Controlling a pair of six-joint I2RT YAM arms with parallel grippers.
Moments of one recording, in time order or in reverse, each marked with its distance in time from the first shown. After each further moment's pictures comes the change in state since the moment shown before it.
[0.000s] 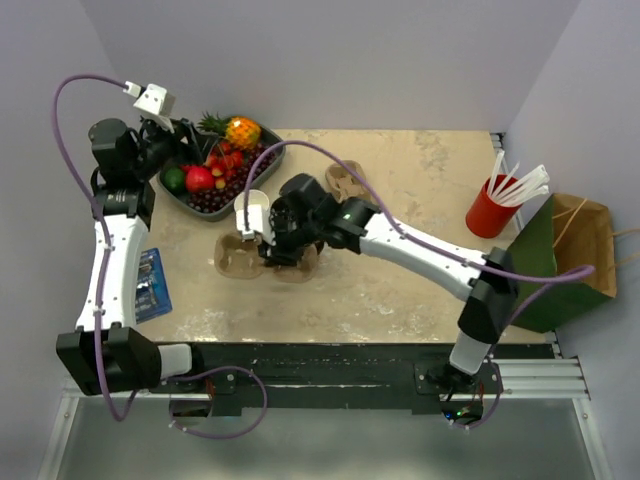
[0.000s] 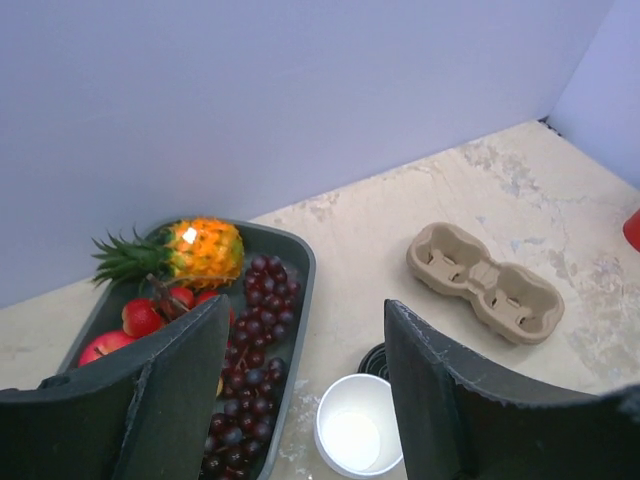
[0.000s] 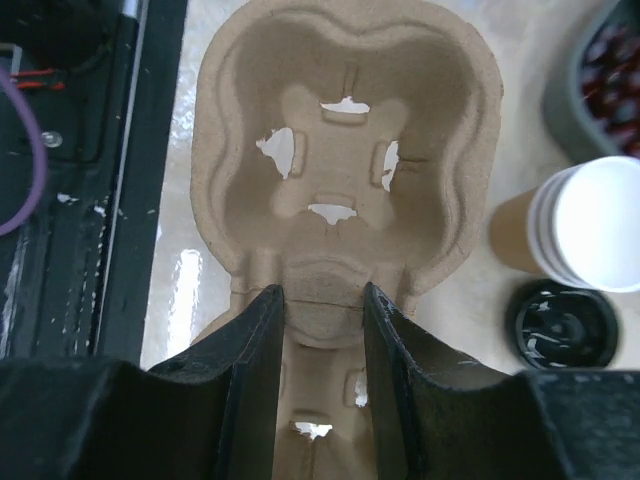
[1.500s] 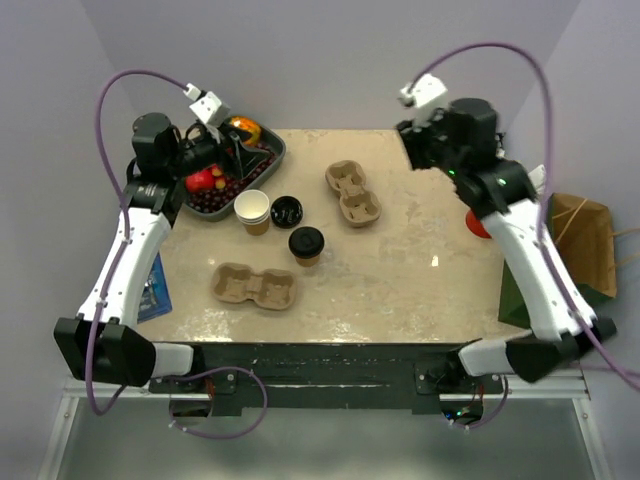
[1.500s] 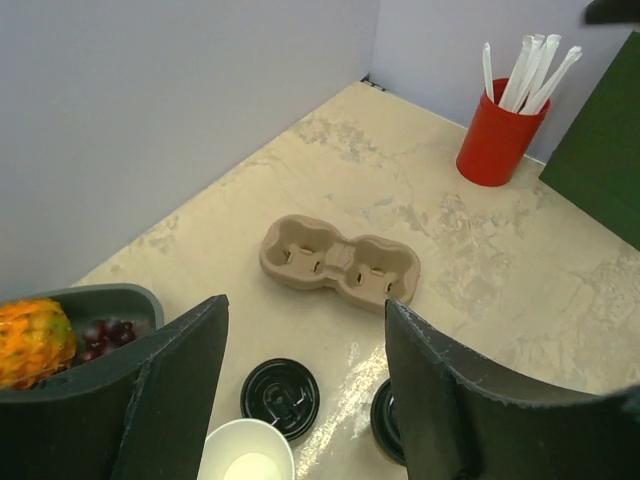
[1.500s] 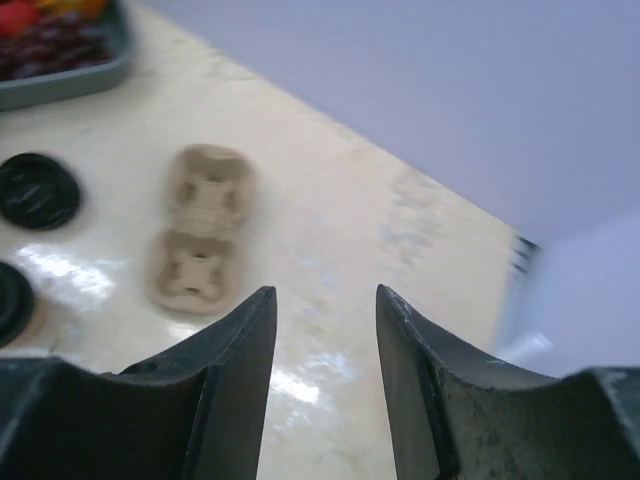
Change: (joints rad) left arm -0.226 0.023 0.035 -0.026 0.166 0.053; right arm -0.537 -0.304 0.096 -0.083 0.489 0.240
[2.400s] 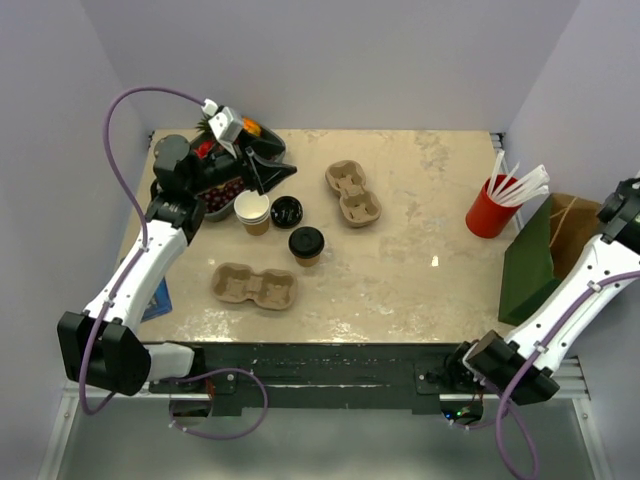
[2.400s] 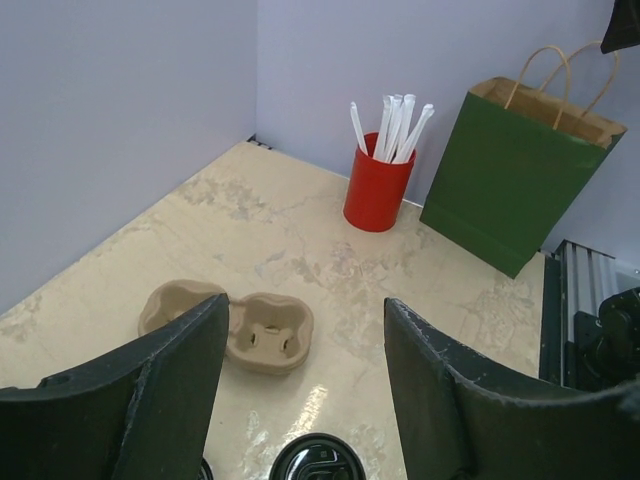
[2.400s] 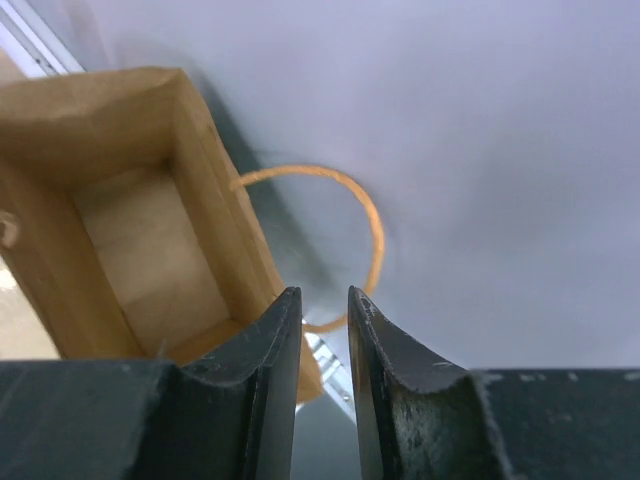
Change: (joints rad) left arm -0.130 -0.026 -0.185 0.387 0.085 -0.266; right arm -1.191 -0.175 0.054 -0.458 0.216 -0.048
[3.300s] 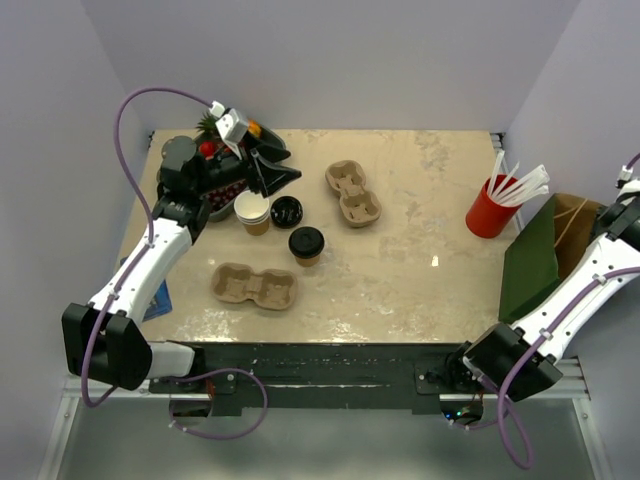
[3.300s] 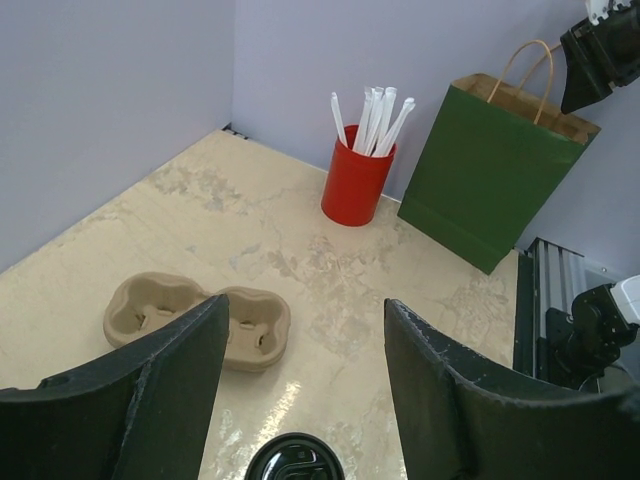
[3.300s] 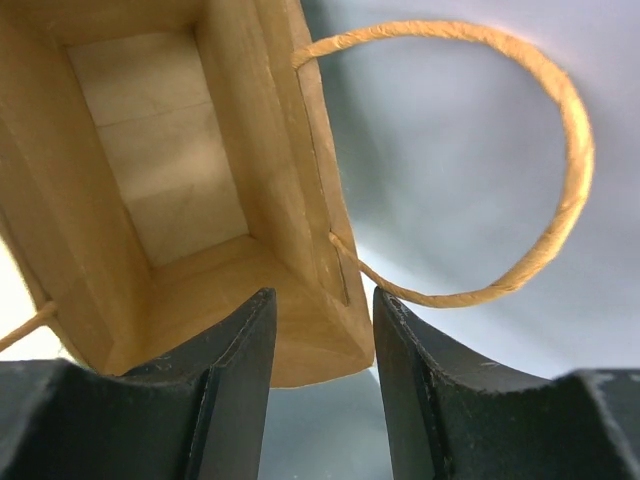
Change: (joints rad) left arm -0.013 0.032 -0.019 0.040 0.025 -0.054; right arm -0.096 -0.005 -0.165 -0.098 -0.125 -0.101
